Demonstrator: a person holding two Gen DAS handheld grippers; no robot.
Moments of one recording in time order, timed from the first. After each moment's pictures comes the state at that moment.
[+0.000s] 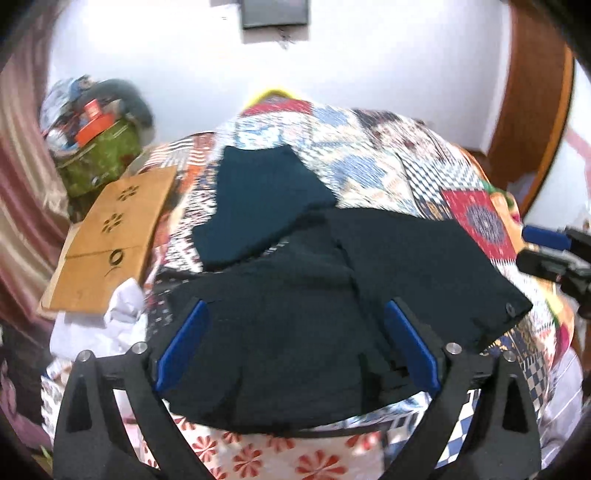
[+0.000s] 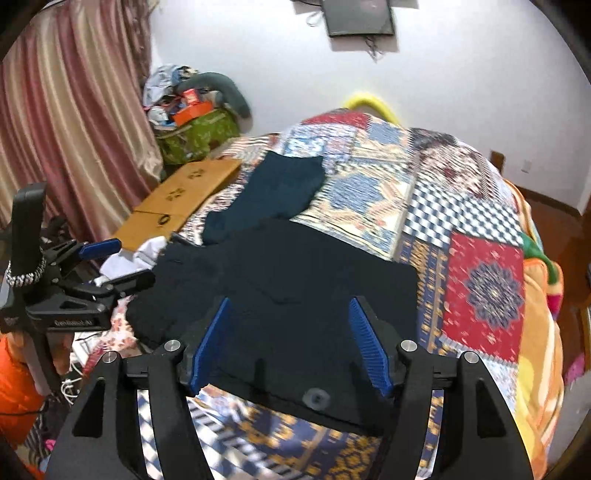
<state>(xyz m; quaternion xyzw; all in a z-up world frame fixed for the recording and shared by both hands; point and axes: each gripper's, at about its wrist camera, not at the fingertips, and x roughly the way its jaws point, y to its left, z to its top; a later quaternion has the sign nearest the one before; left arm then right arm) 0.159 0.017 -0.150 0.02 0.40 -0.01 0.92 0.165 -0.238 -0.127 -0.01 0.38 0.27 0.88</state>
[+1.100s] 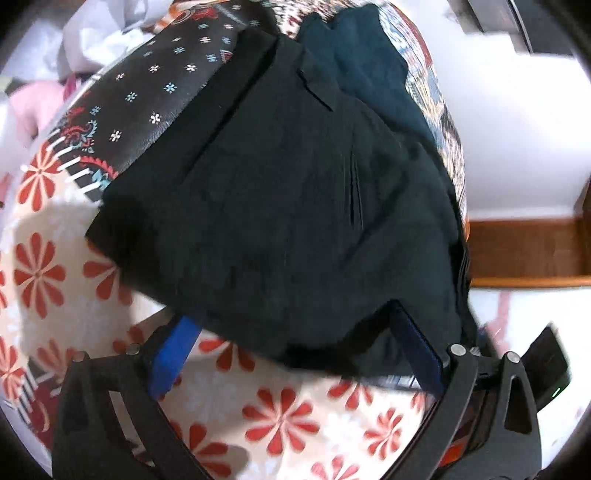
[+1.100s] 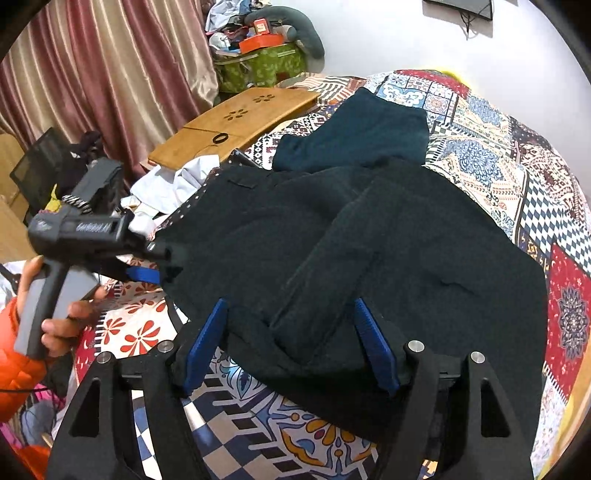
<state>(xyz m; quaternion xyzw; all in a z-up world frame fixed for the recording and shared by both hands) 0.150 0.149 -0.317 -0.44 0.55 -0.06 0.70 0.160 -0.133 -0.194 -0.10 0.45 0.36 0.81</state>
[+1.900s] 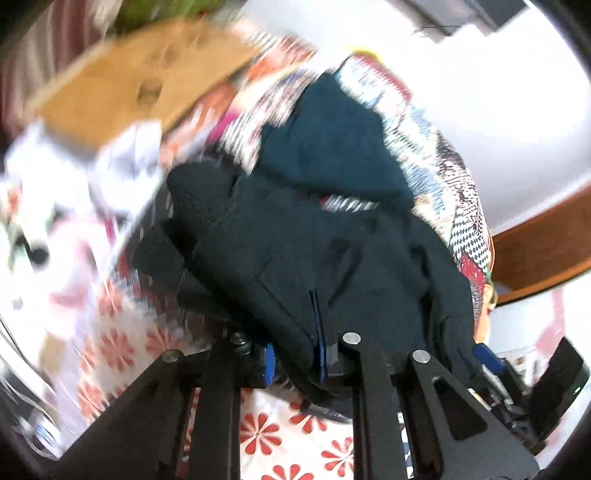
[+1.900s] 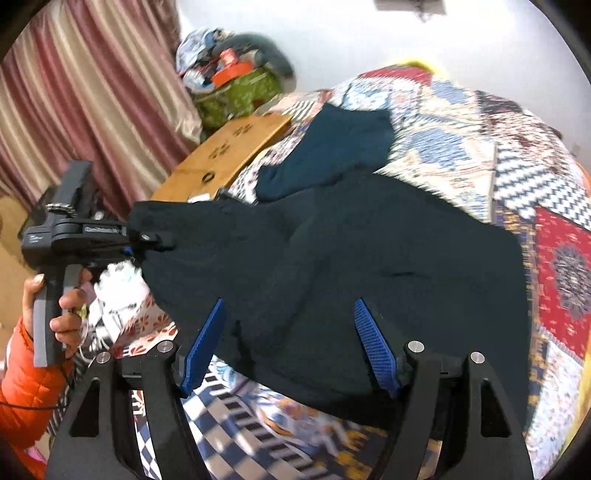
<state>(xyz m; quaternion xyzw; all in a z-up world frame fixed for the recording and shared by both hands) 0.163 0.122 -0.191 -0.27 0.48 0.03 0.83 0.170 -0.187 -0.167 0.00 0.44 0.33 0.83</state>
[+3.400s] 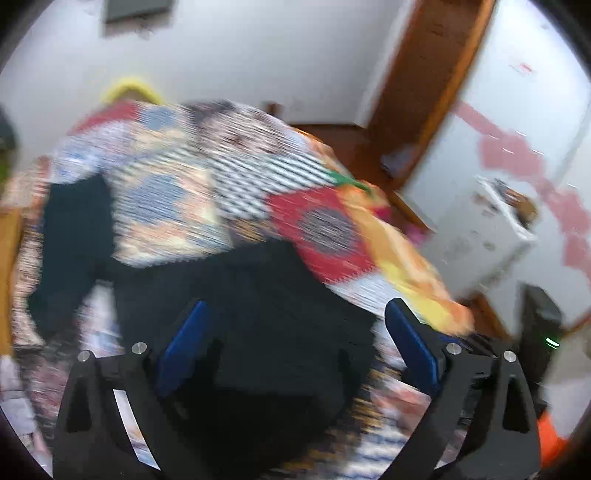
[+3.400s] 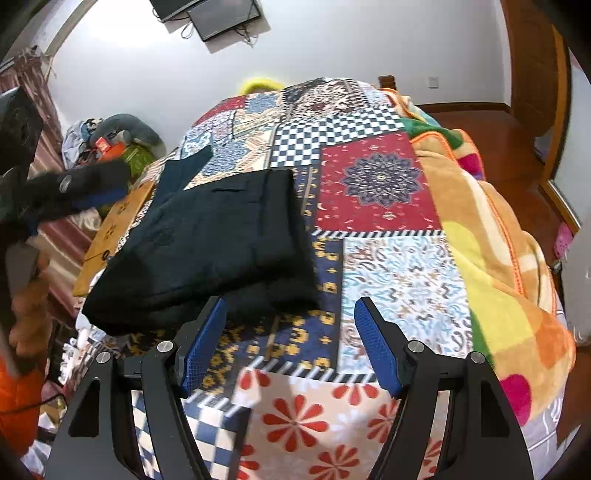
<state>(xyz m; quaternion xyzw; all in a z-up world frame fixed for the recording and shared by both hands) 0.243 -0.151 -0.130 0.01 0.43 -0.25 0.87 0.122 -0.374 -0.184 0.14 0.44 0.12 0.88</state>
